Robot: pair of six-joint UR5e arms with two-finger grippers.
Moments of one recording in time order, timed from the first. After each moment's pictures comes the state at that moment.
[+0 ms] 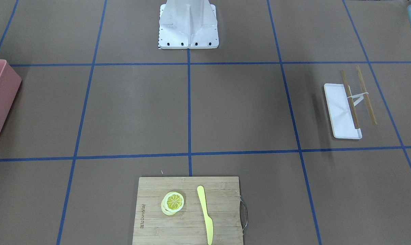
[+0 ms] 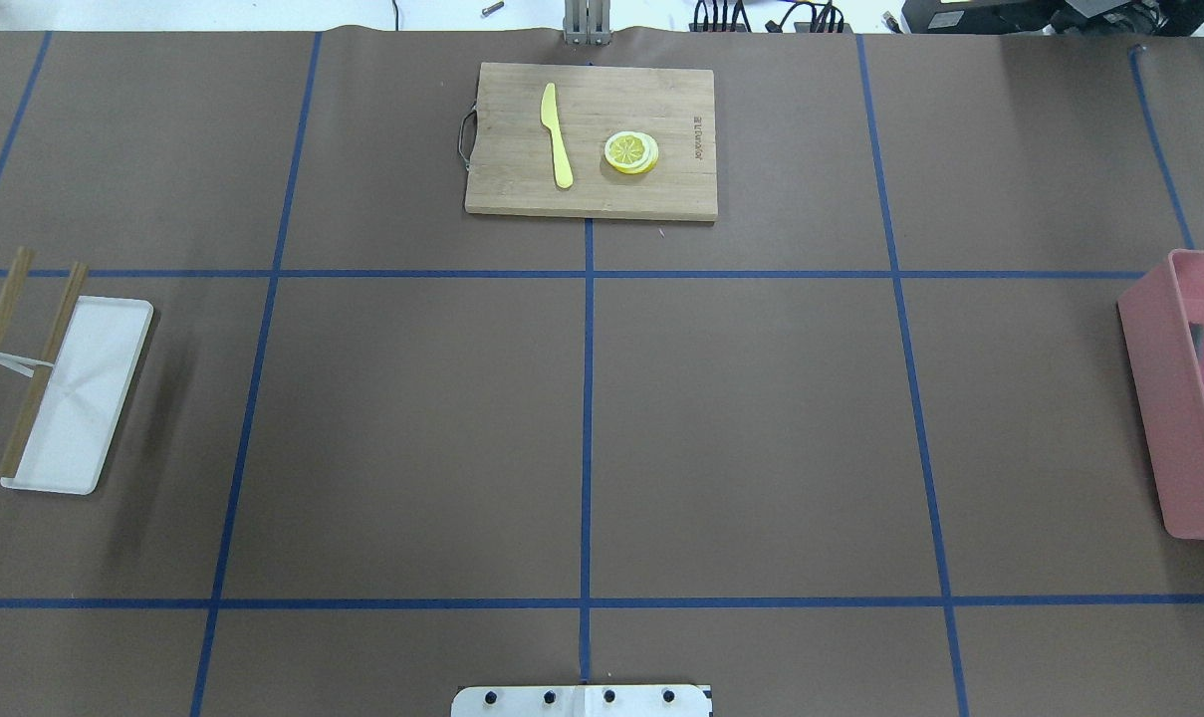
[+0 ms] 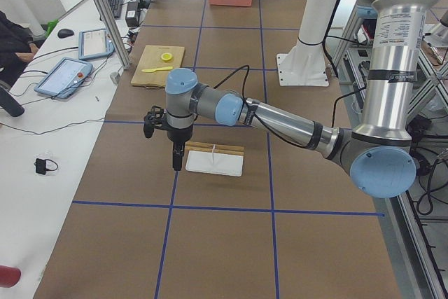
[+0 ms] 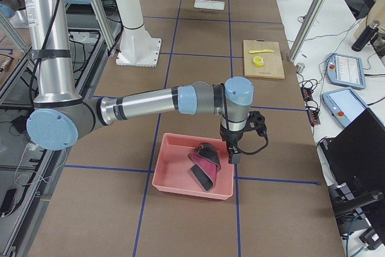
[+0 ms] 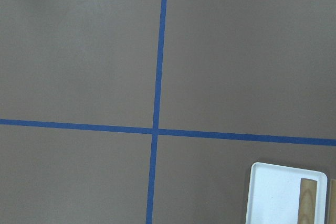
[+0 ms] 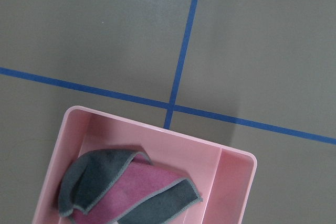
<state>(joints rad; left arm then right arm) -1.44 -1.63 -1.82 -1.54 -2.16 -0.36 1.58 -1.50 1.70 -1.72 2.24 -0.17</state>
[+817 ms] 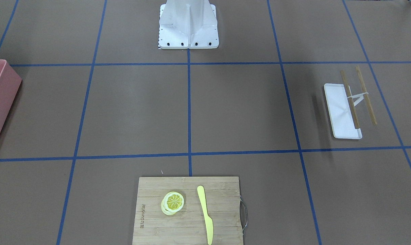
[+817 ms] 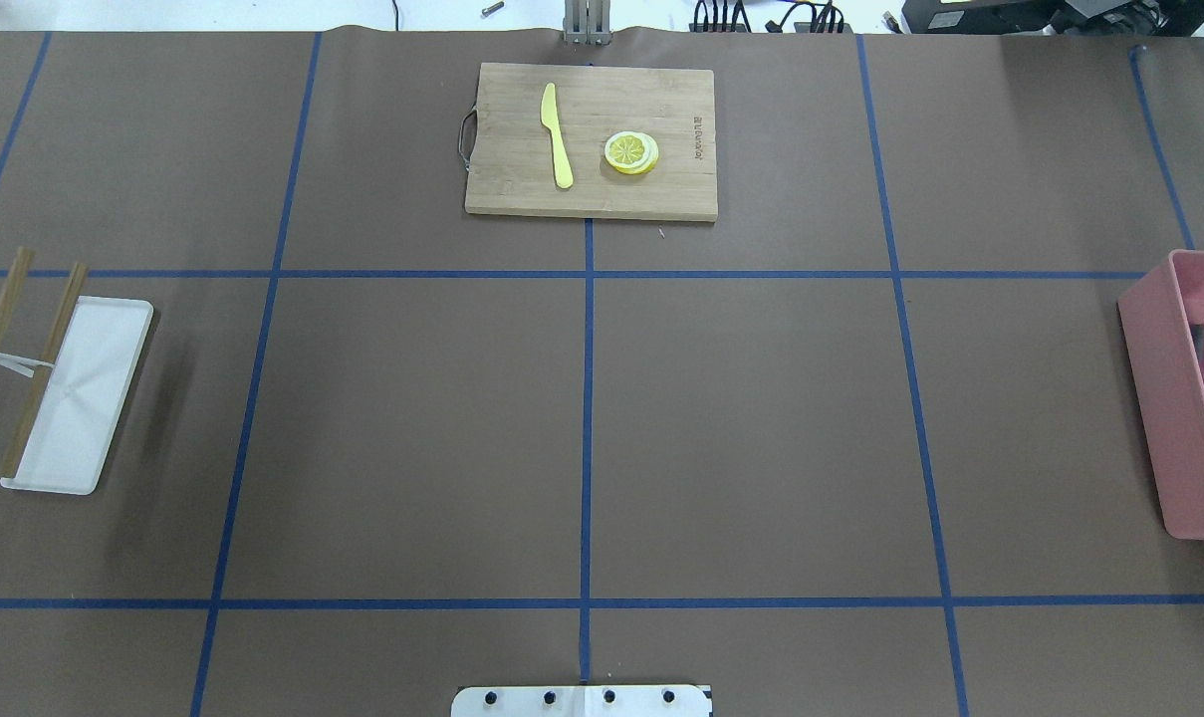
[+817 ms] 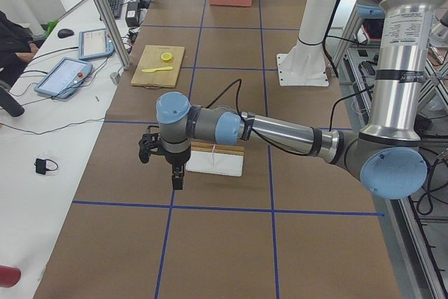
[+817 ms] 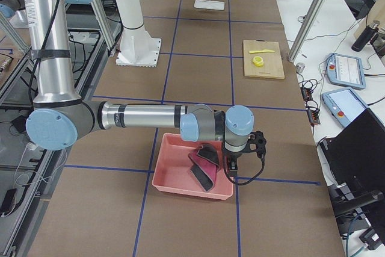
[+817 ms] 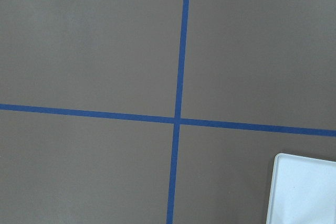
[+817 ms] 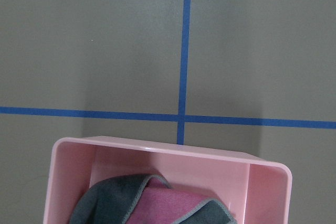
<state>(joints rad) -1.52 -1.61 -1.72 -1.53 -2.27 -0.23 1.58 -1.50 1.53 -1.52 2.38 0.02</state>
